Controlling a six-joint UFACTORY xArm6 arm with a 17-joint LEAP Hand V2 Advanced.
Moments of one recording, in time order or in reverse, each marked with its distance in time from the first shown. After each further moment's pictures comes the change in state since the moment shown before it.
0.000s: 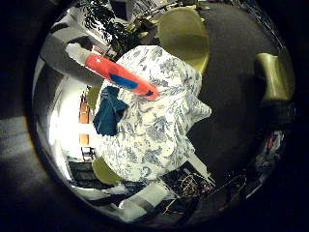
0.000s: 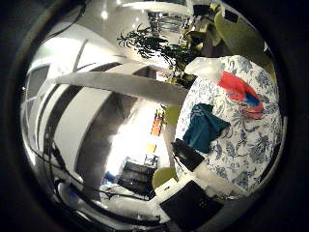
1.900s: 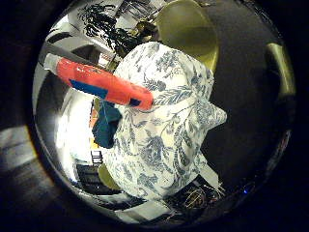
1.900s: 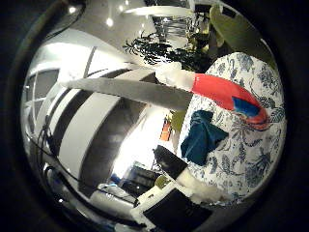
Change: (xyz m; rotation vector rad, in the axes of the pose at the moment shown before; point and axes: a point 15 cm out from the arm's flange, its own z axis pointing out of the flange) arm 0.059 -0.015 0.064 0.033 -0.101 0.008
